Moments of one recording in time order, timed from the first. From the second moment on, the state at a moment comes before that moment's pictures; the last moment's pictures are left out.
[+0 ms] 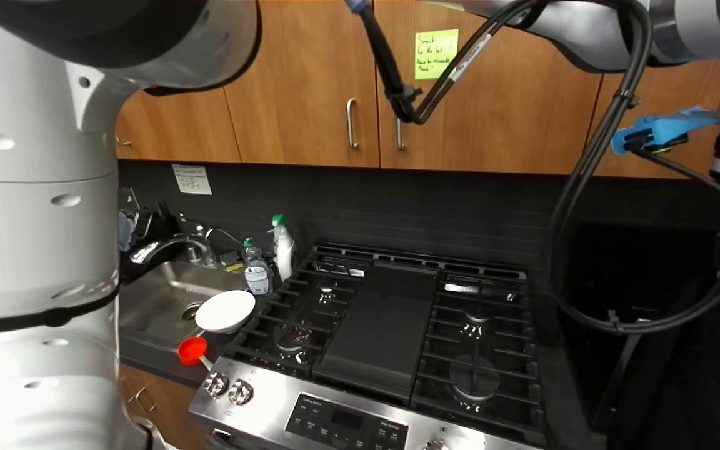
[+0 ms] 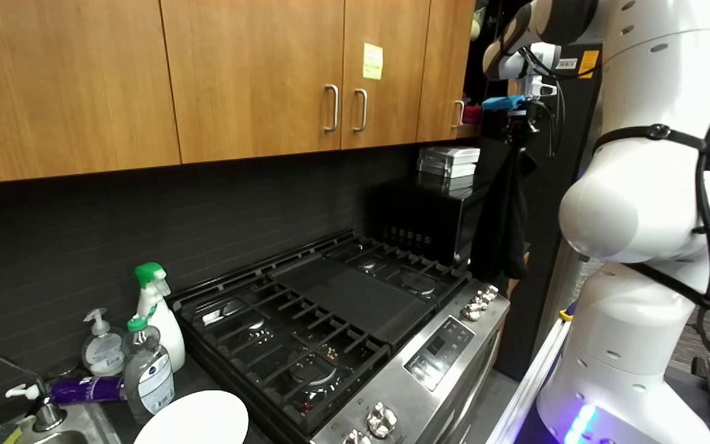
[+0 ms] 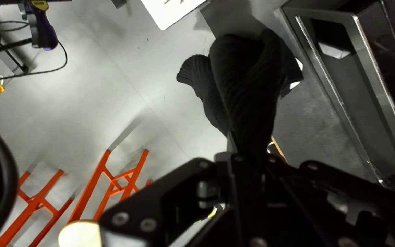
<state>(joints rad) -0.58 0.30 -0.50 -1.53 0.01 1.85 1.07</state>
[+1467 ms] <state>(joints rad) -0.47 0.33 -0.43 -1.44 -0.06 1.55 1.01</state>
